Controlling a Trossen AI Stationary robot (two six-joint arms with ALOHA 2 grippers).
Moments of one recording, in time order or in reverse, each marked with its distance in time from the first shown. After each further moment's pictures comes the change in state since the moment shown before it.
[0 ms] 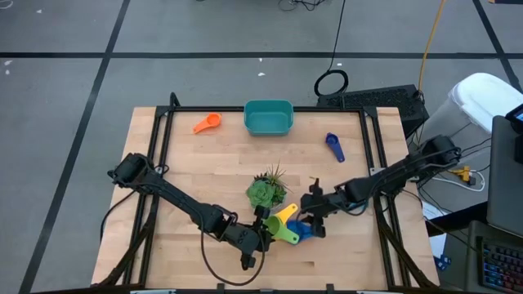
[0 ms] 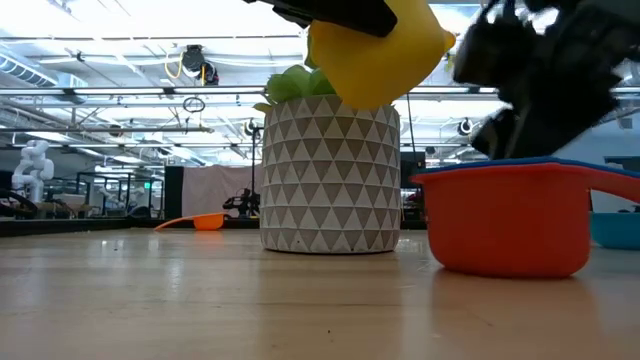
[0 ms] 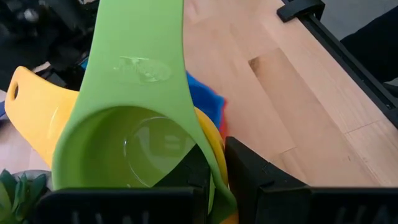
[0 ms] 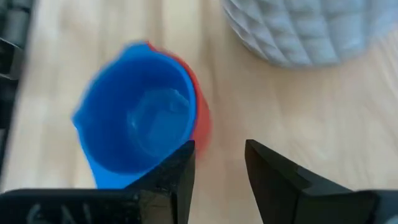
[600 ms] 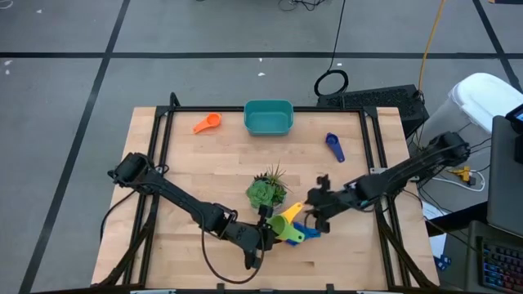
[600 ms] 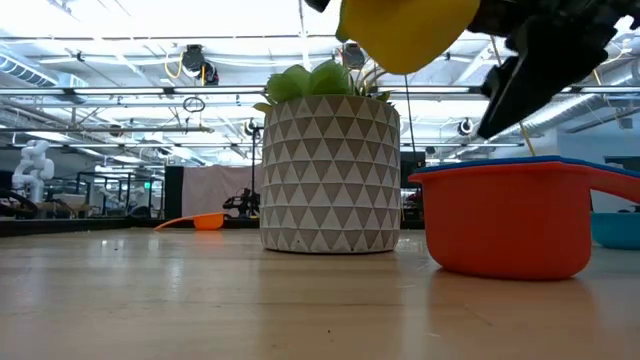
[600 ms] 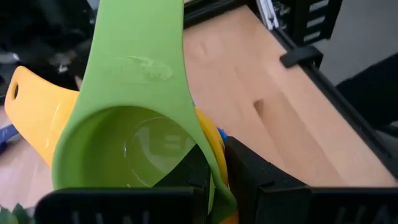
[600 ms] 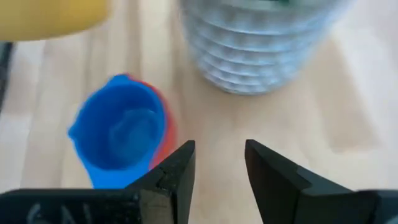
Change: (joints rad) left arm 0.014 0.000 0.000 0.139 0.004 0.000; right arm 0.043 -0.159 0.091 -0.278 0.212 -0.010
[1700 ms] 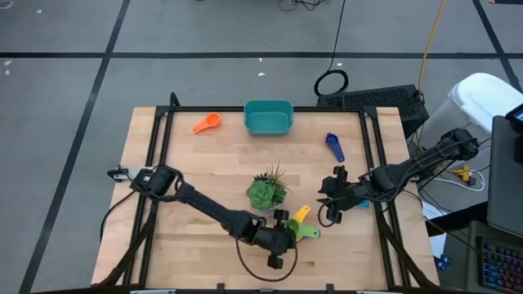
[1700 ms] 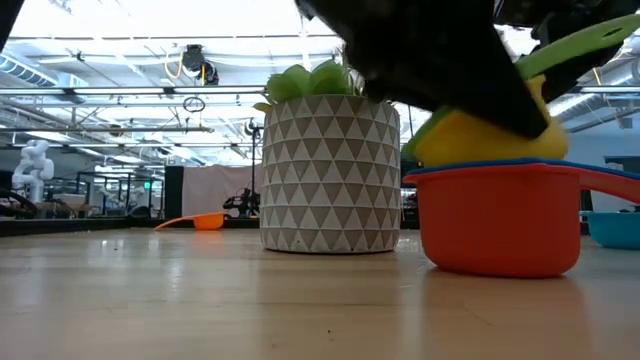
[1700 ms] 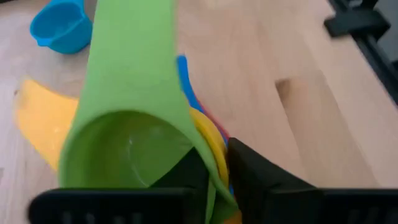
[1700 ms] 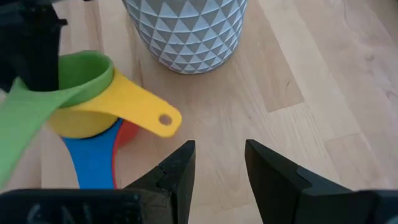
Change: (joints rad) left arm 0.058 0.315 0.305 -0.171 0.046 -0.188; right arm 0.005 -0.187 0.000 -0.259 0.080 0.104
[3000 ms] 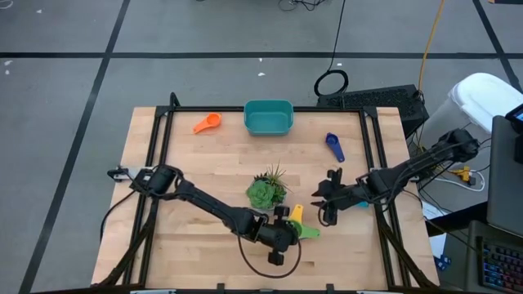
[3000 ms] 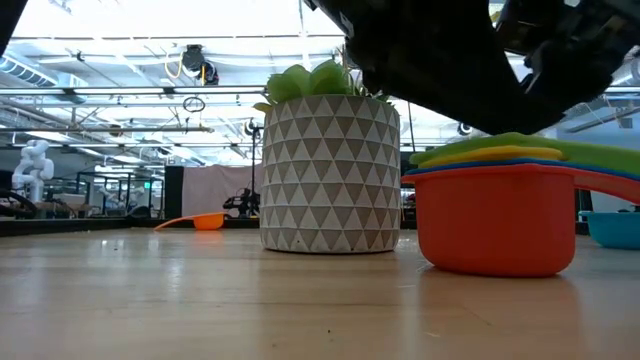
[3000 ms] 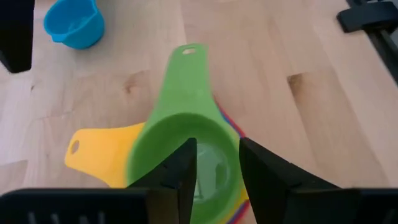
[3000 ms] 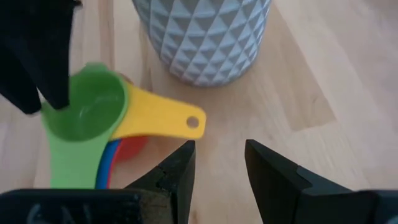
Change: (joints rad) left arm 0.016 -0.001 0.060 -0.119 0.007 0.004; right arm -0.022 0.010 -0.174 0.321 -0.020 -0.076
